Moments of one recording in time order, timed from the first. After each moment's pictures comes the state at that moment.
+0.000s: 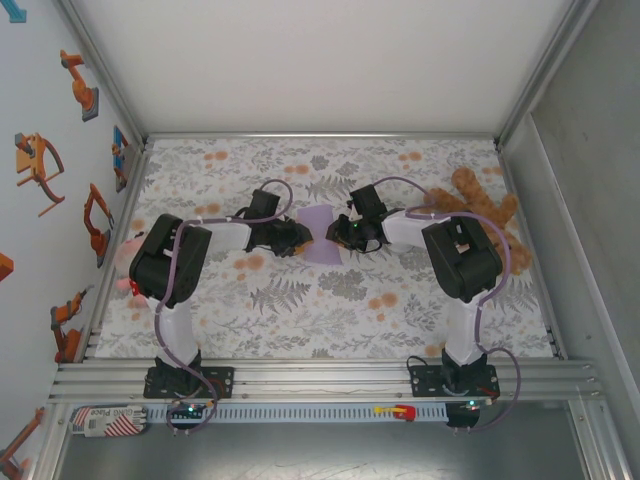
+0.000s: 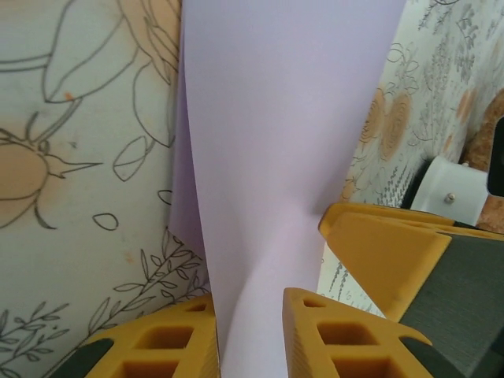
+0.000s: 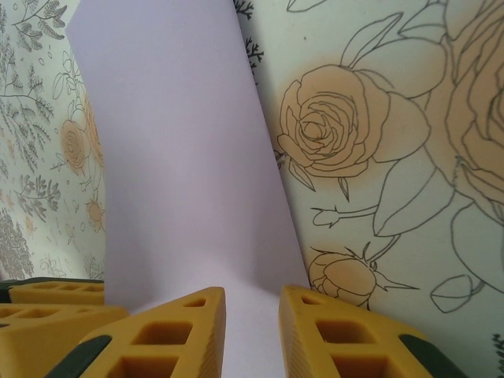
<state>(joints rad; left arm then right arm) -0.51 1.94 1.03 -0.04 0.57 -0.96 0.51 1.99 1.15 -0.13 -0.43 0.82</state>
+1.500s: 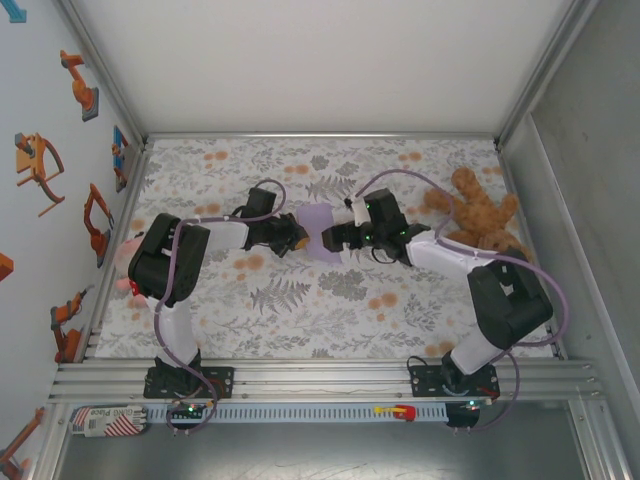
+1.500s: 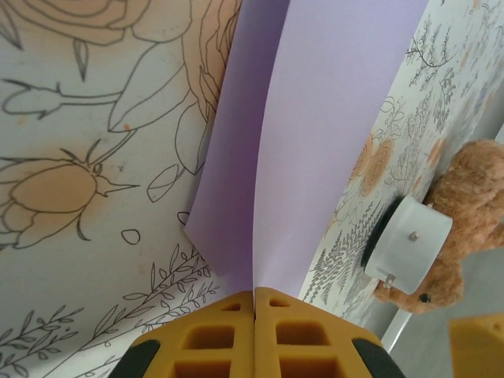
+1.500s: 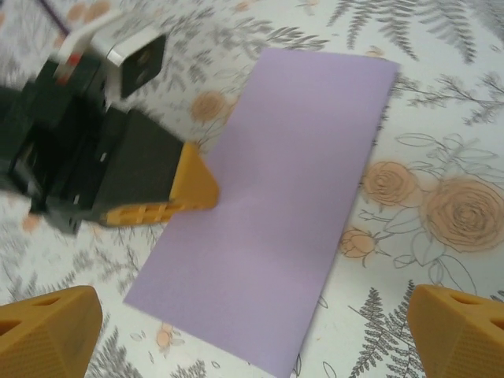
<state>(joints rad) -0.49 1.94 1.03 -0.01 0.58 -1.14 0.58 1.59 0.89 -0.03 -0.28 0.20</state>
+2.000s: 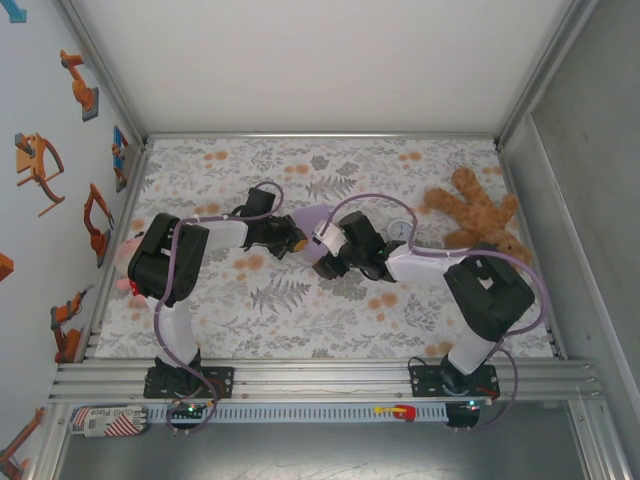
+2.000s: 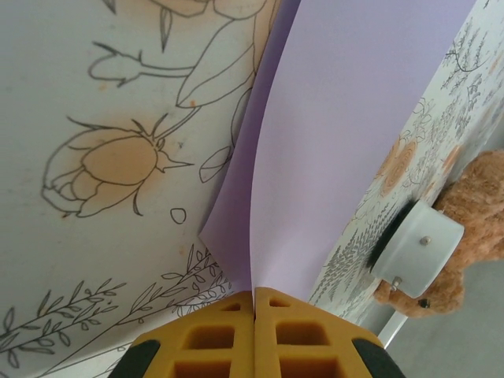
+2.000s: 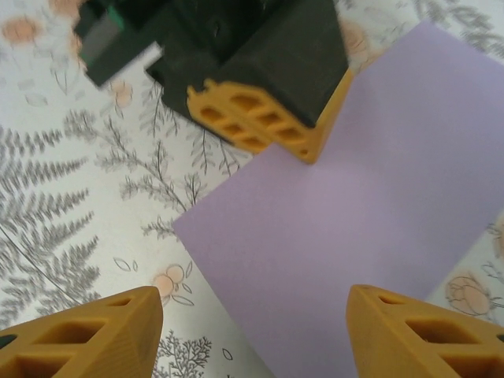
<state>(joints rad) -0.48 1.94 1.04 -0.08 0.58 -1.16 0.73 1.70 0.85 0.06 -0.23 -0.24</state>
